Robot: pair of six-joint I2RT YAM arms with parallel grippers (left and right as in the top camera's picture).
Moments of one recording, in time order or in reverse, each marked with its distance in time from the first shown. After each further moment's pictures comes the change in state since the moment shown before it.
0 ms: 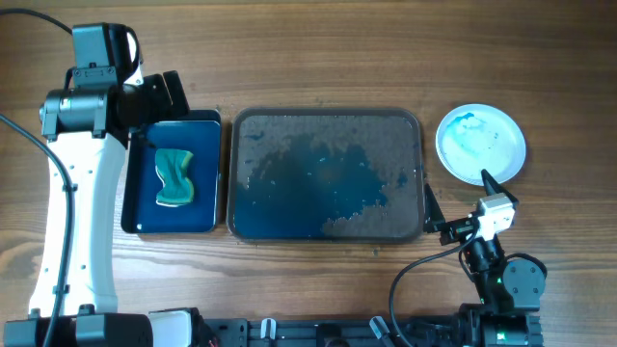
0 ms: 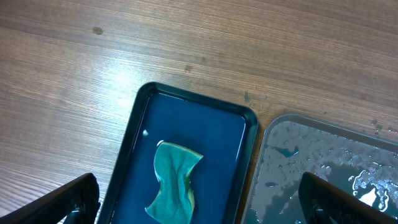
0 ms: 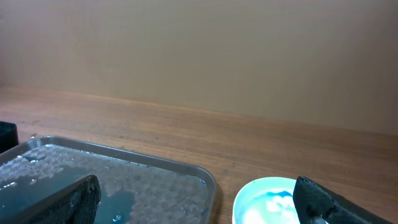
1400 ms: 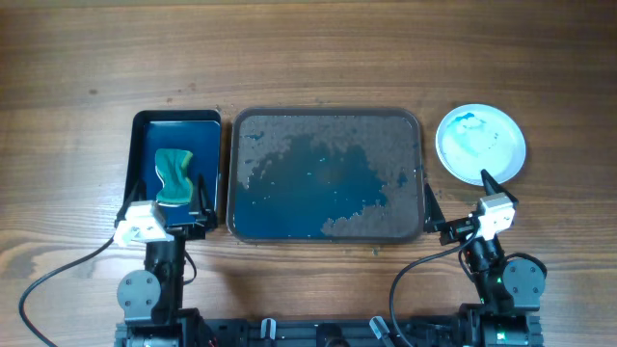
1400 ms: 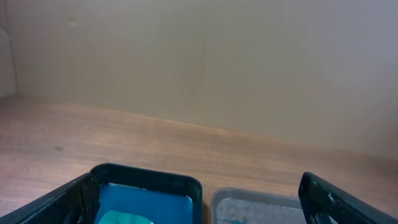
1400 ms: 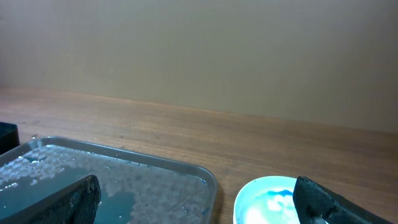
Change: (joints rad) left arm -0.019 -1.485 -1.455 1.022 0.117 -0.019; right arm 0.000 0.003 0.000 0.001 0.000 0.007
